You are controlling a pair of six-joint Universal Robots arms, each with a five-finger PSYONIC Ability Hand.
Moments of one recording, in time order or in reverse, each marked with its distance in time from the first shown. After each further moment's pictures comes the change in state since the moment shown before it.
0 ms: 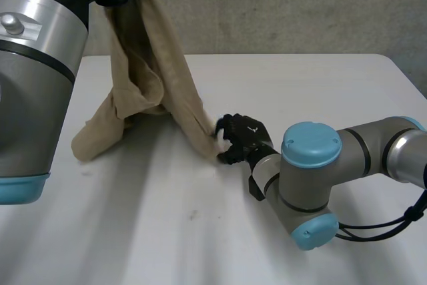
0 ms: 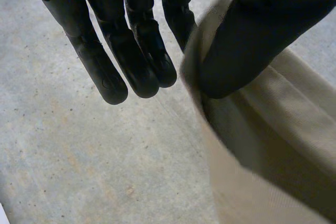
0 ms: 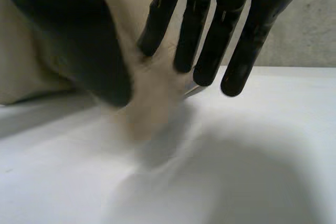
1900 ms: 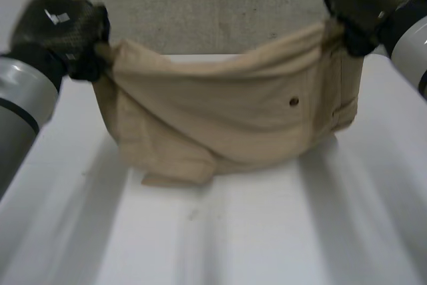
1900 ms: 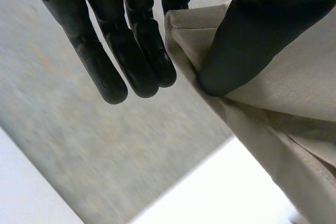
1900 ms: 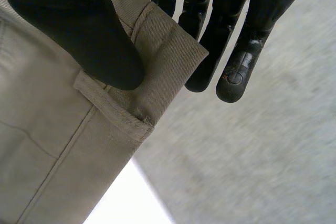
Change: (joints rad) left arm 0.164 0.049 -0.141 -0.297 0.065 -0.021; right arm -0.268 -0.652 -0.120 0.535 -0.049 -0.913; left_hand 0.000 0.001 0.002 0.000 0.000; right_hand 0.180 0.198 0.226 0.243 0.238
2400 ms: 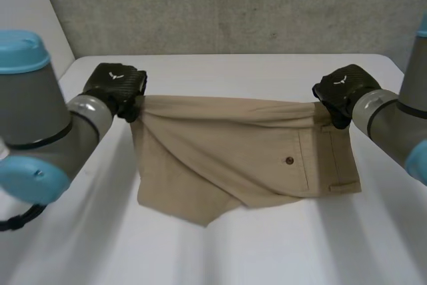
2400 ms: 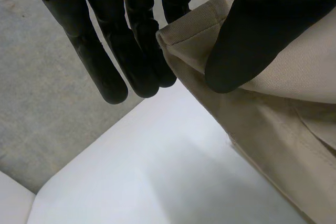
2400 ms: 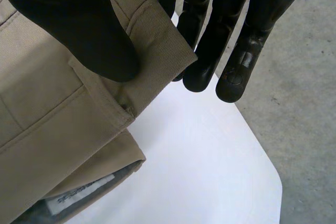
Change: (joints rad) left arm 0.020 -0.411 0.151 -0.010 0.059 0.034; right arm -0.059 0.337 0.006 0.049 0.045 -0.102; left_hand 0.000 0.000 0.000 0.000 0.000; right_hand 0.000 0.000 0.000 0.000 0.000
